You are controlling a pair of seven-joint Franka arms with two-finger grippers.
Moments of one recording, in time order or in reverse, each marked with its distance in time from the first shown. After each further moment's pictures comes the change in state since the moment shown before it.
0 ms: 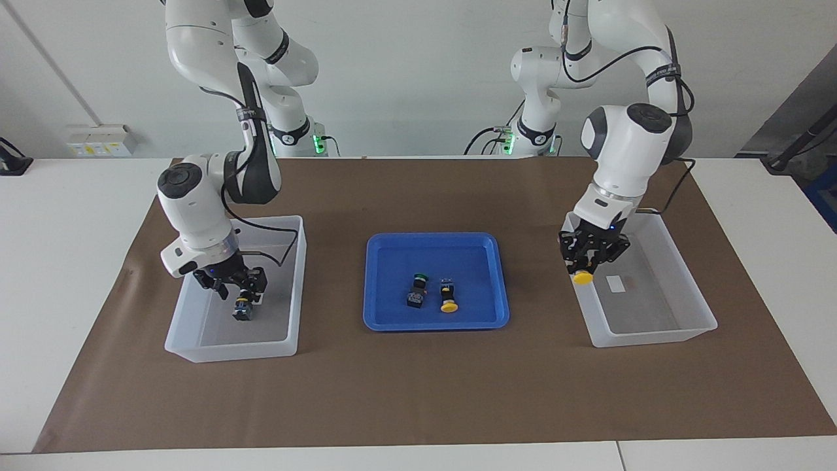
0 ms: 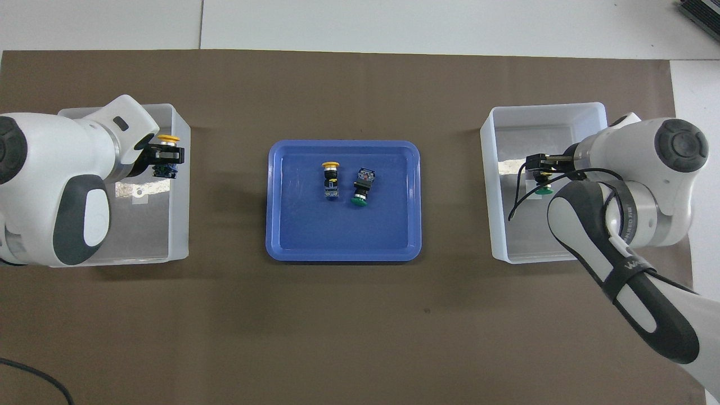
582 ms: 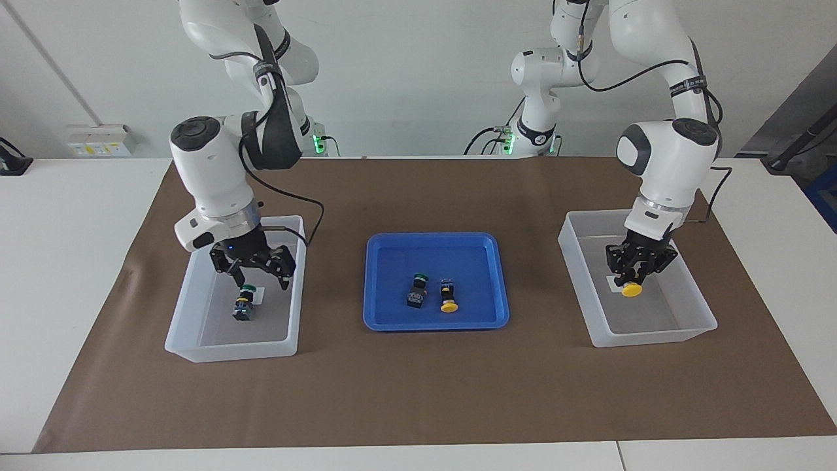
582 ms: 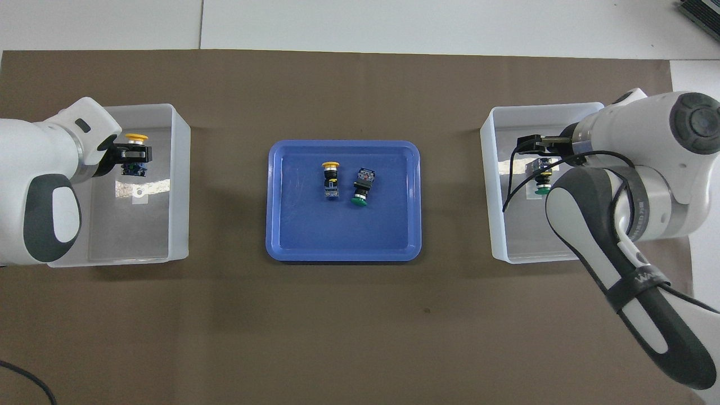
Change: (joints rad) left arm 0.118 0.118 -0.003 -0.034 0.000 0.189 0.079; right arm 0.211 -0.017 0.009 0.188 0.050 -0.122 0.331
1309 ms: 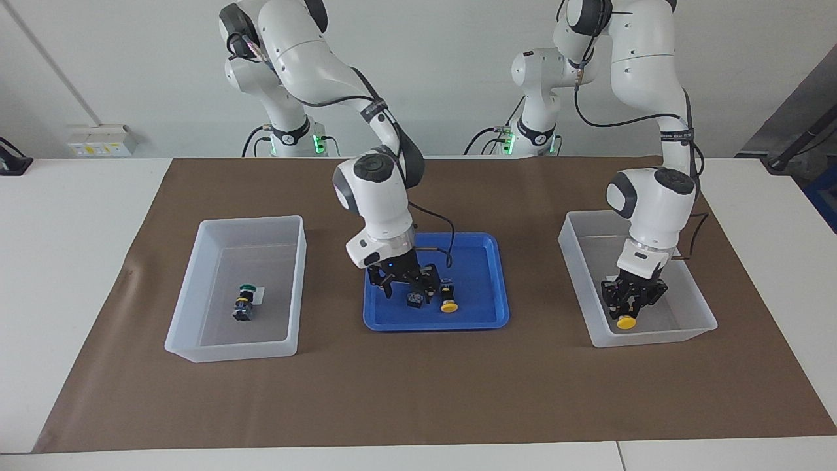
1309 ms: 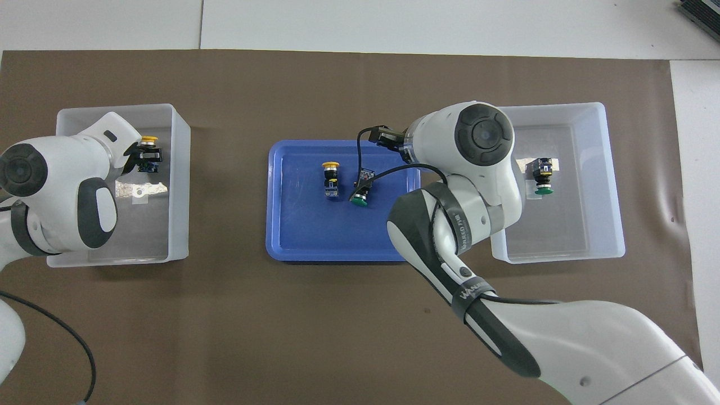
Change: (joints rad) left arm 0.010 0.131 -0.003 0.021 0.000 0.164 0.001; right arm 0.316 0.319 -0.002 0.143 -0.088 0.219 0.414
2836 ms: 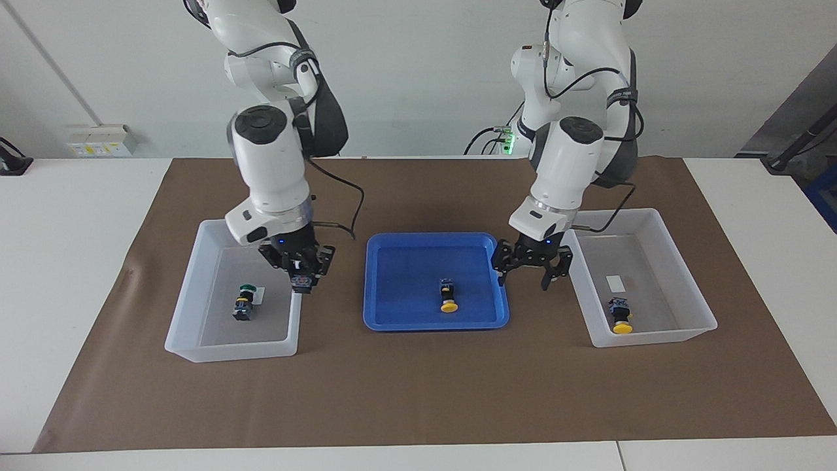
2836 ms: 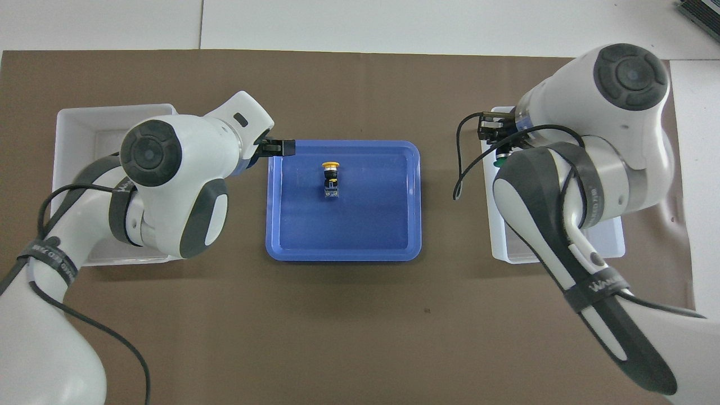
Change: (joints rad) left arm -0.402 -0.077 -0.037 0.128 0.000 -0.223 -0.385; right arm -0.346 -0.278 -0.013 0.010 0.014 -0.475 -0.547
